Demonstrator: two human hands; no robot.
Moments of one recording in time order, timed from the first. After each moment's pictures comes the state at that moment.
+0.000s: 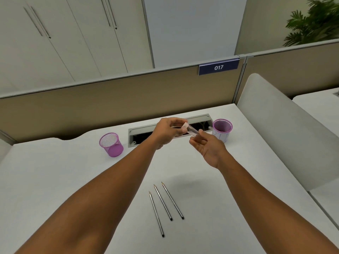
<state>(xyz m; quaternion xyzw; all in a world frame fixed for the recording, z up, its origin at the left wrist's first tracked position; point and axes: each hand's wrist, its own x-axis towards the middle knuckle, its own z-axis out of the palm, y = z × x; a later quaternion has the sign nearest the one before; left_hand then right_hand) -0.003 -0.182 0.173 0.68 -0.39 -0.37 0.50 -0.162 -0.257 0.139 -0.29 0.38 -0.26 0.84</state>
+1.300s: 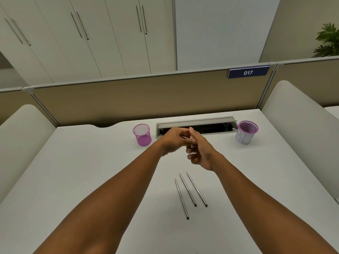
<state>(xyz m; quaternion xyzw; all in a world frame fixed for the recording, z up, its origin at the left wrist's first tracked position) 0.012 -0.055 0.181 0.70 -0.44 -0.37 0.43 -0.108 -0.130 0.163 -0.54 0.34 -0.08 0.77</state>
